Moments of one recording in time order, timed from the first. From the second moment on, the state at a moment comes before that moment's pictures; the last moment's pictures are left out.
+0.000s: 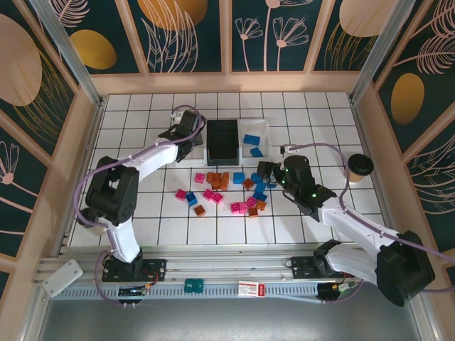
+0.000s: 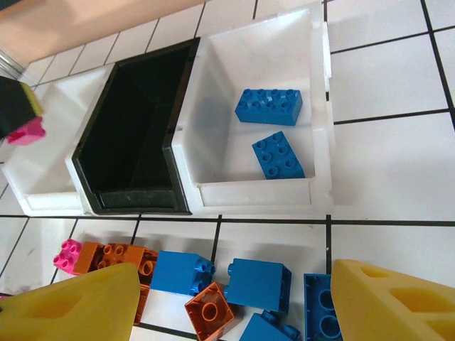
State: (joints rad) left arm -0.47 1.87 1.31 -0.27 -0.41 -0.57; right arm 0.58 1.05 0.54 0.01 0.12 0.51
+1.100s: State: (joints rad) left arm -0.46 1.41 0.70 -0.31 -0.13 -0.80; right arm 0.58 1.02 0.49 0.01 0.11 0.54
